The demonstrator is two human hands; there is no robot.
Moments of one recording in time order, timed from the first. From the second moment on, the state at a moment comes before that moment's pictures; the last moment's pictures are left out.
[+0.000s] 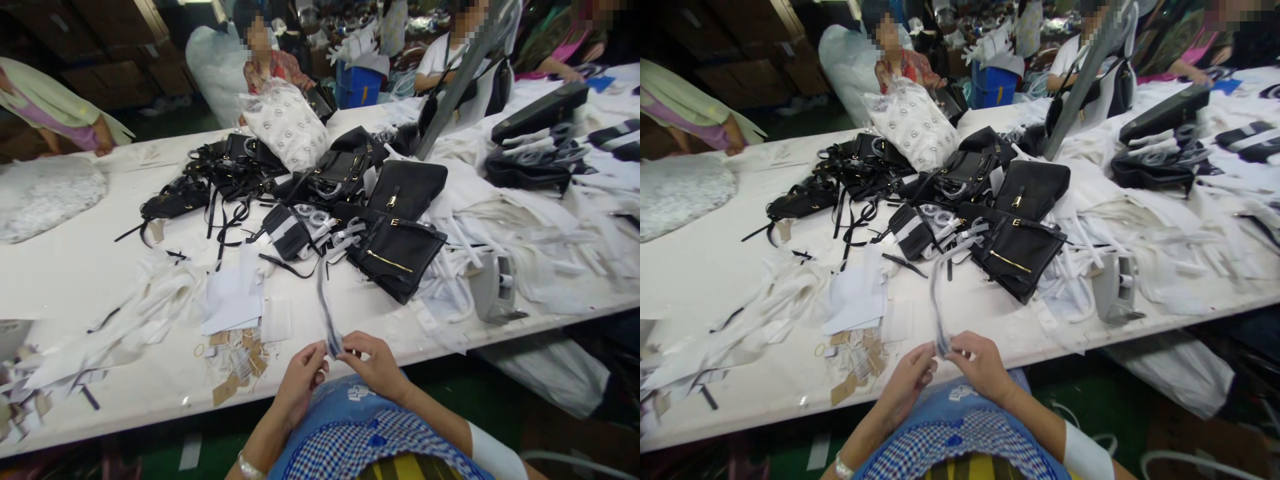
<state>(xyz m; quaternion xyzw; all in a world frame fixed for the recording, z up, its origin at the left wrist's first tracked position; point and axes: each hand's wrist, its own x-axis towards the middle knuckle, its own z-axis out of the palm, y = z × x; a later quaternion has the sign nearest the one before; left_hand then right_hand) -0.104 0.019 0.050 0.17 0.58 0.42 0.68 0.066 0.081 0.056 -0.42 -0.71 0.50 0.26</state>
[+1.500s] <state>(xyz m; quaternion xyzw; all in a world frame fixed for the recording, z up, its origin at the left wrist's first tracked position) -0.085 0.095 0.052 0.52 0.56 0.39 0.52 0.096 0.106 0.045 -0.51 -0.49 0.63 0.31</state>
